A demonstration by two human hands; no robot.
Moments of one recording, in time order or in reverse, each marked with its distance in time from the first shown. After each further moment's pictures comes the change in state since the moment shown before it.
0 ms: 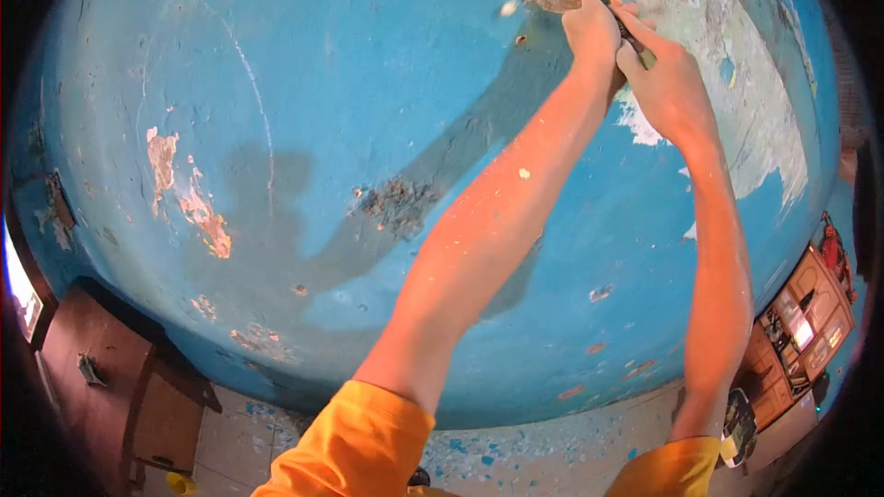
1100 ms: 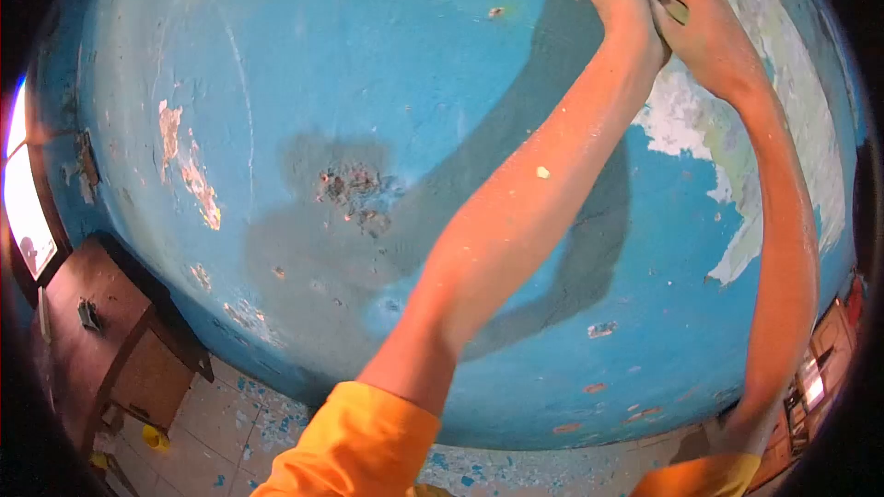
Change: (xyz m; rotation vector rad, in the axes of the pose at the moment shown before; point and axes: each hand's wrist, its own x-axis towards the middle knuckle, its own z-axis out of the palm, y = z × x) left_hand 0.041 -0.062 0.001 -0.278 -0.222 -0.026; right_hand 0.046 0.073 -0.010 -0.040 0.015 -0.505
